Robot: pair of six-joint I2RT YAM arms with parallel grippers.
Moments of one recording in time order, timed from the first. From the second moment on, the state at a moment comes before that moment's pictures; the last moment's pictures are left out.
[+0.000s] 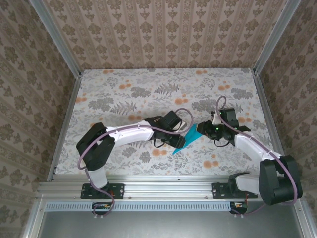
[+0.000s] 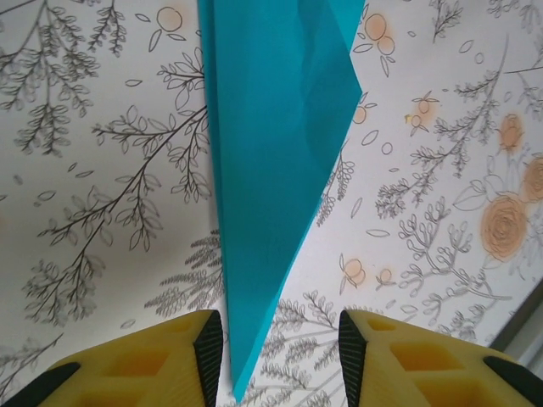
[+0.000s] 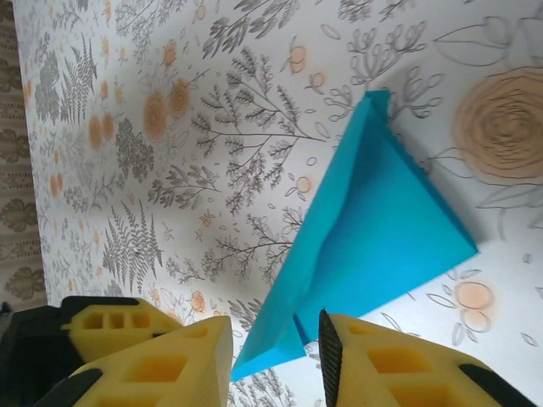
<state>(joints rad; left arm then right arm) -1.01 1.80 1.18 -0.46 0.24 -0.40 0.13 1.22 0.60 -0.29 -0.53 0.60</state>
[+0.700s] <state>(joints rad) -1.04 1.93 1.25 -0.52 0.12 -0.37 0.06 1.22 0.55 -0.32 -0.62 0.58</state>
